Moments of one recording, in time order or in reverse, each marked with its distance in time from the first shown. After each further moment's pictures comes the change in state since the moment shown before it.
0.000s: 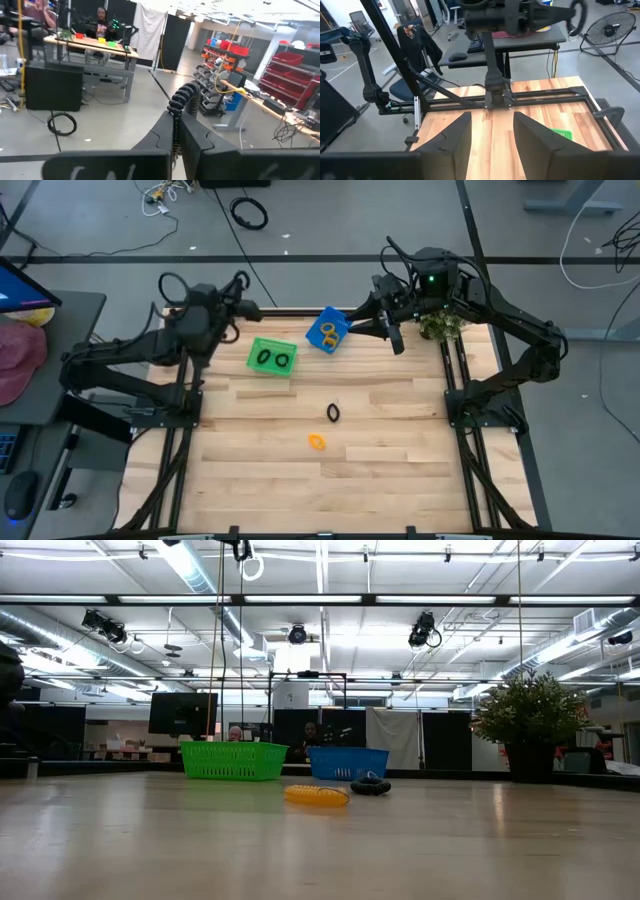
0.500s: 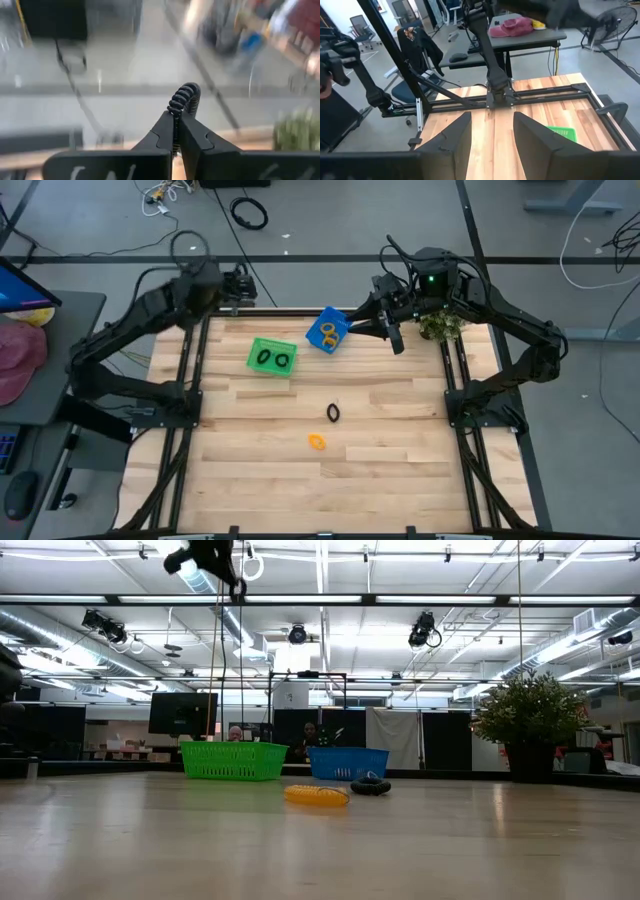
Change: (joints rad) left arm 0.397 0.124 0.300 -0.668 0.528 -0.331; right arm 0.000 0.000 0.000 0.000 0.000 0.032
